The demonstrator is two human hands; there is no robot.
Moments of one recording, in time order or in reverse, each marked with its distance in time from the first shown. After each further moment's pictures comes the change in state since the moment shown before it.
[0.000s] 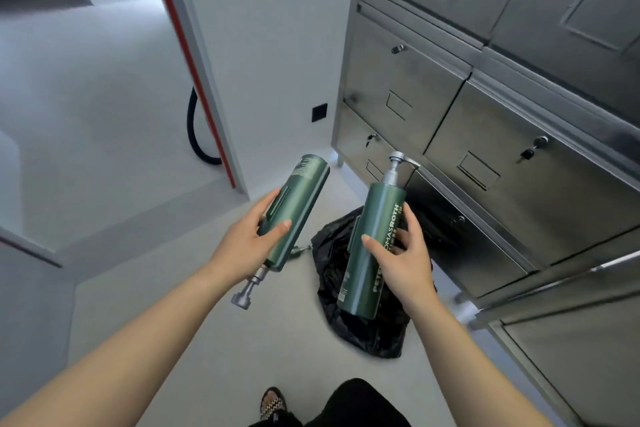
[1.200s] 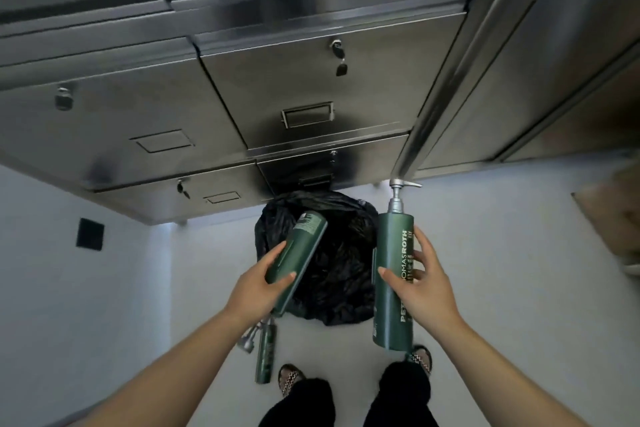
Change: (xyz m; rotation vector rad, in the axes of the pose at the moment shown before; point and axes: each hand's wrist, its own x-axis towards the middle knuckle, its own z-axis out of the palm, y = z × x) left_hand 0.354 -0.010 0.197 0.423 -1.127 0.217; right_hand 0.120 0.090 0.016 0.257 0.955 0.509
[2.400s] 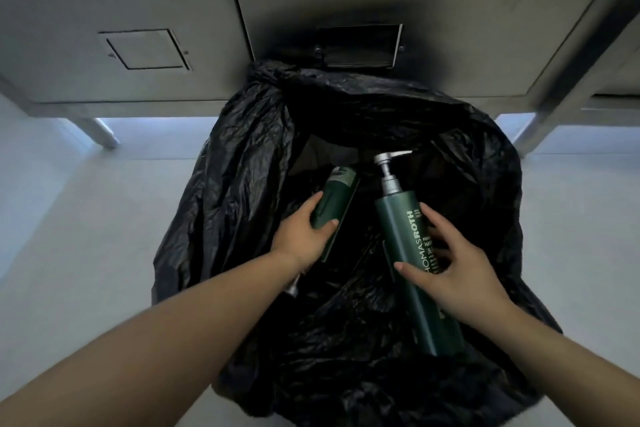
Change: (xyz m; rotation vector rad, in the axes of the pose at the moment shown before) left_hand 0.425 -0.389 0.303 -0.011 0.314 0.054; right_hand 0.346 0.495 0.187 -0.255 -0.276 -0.419
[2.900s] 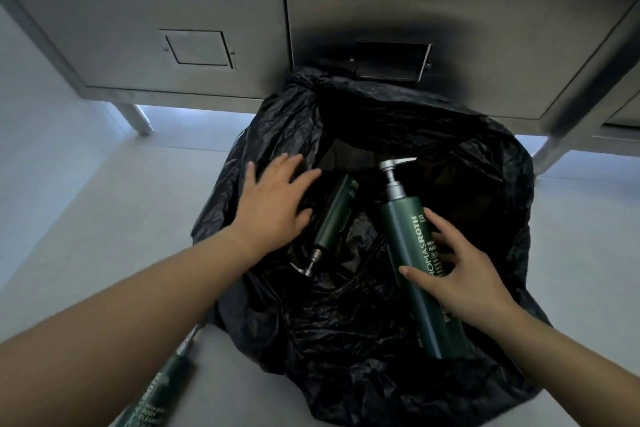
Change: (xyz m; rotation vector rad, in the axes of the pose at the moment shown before) left_hand -0.036 -0.001 -0.084 0.872 0.277 0.454; right_hand -0.017 -0.021 0.005 -0.116 -0.092 -0.005
